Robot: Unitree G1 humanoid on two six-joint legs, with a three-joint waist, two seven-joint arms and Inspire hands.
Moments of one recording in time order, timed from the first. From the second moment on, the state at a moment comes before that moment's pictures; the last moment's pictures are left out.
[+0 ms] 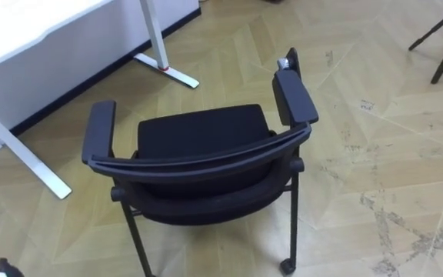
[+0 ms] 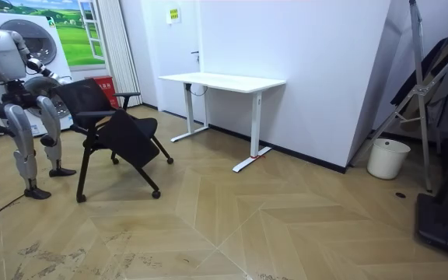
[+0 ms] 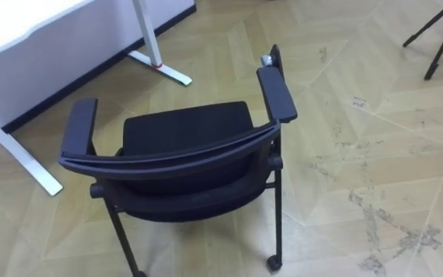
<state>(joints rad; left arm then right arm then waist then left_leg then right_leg) 0.07 0.31 0.19 0.96 0.31 0.04 0.44 0.19 -0.26 -0.19 1.20 0.46 0.05 -0.06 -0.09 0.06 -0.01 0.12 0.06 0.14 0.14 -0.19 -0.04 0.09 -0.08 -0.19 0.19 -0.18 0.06</state>
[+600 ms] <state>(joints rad) 0.03 0.36 0.16 0.54 0.57 0.04 0.45 0.14 -0.28 -0.26 1.20 0.43 0.03 -0.04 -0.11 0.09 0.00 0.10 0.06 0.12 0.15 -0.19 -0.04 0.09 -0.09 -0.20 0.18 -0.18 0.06</state>
